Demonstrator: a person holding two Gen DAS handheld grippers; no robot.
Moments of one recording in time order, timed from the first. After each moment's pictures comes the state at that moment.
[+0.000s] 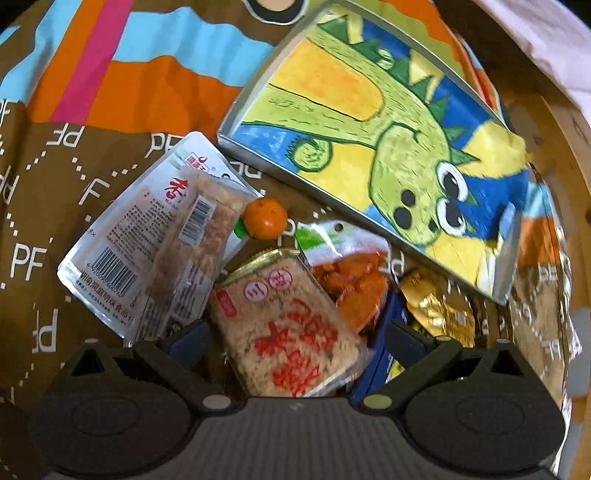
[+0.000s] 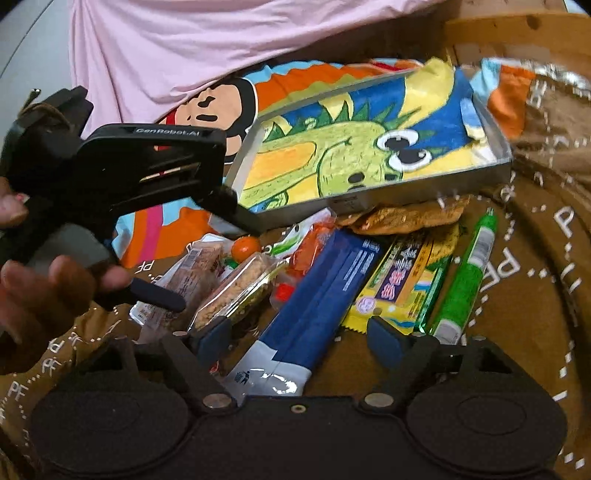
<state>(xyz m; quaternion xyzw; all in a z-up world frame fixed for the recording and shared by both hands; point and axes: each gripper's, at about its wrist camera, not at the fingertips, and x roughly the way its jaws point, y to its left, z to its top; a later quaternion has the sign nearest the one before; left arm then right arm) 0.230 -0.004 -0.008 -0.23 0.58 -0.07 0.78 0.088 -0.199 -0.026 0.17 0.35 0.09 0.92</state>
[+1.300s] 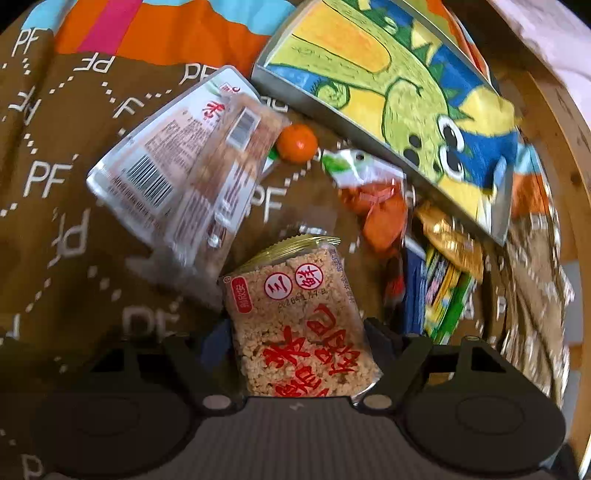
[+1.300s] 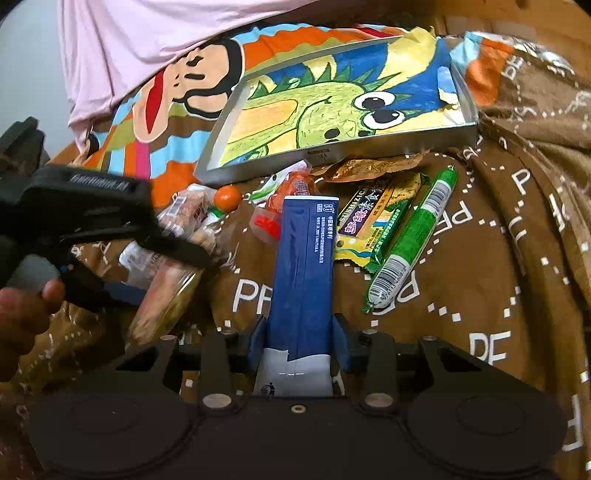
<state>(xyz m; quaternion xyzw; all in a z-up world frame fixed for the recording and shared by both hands) 0.172 0.026 -0.033 -0.21 0.60 -0.11 0.76 0.058 -0.204 -0.017 0.12 0.41 0.08 0.90</state>
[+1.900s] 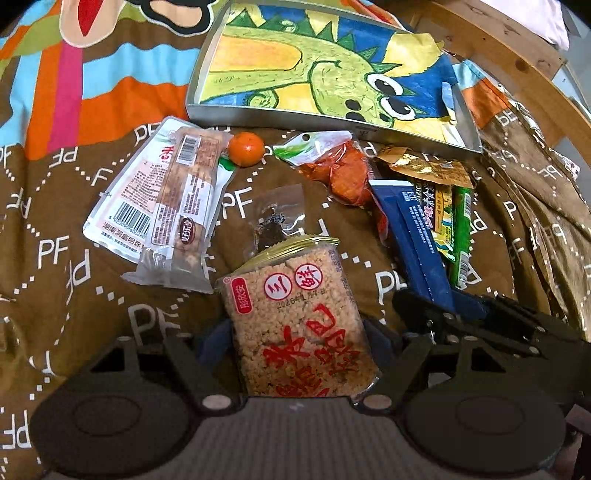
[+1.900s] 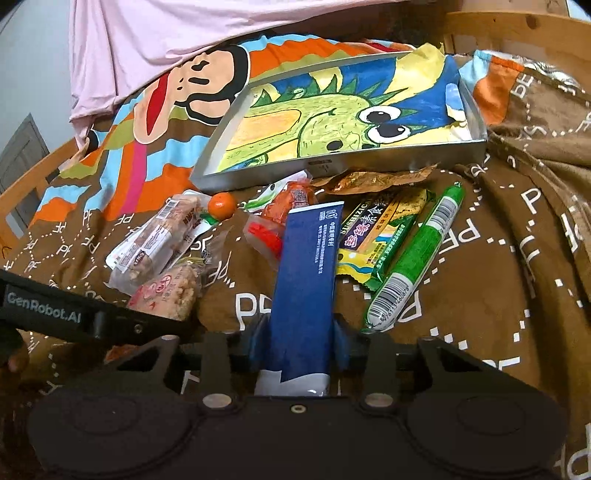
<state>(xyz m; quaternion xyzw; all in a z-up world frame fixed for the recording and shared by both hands) 0.119 -0.008 -0.021 -0.02 0.53 -0.15 0.83 0.065 -0.197 -0.029 0.09 0.39 0.07 0.92</state>
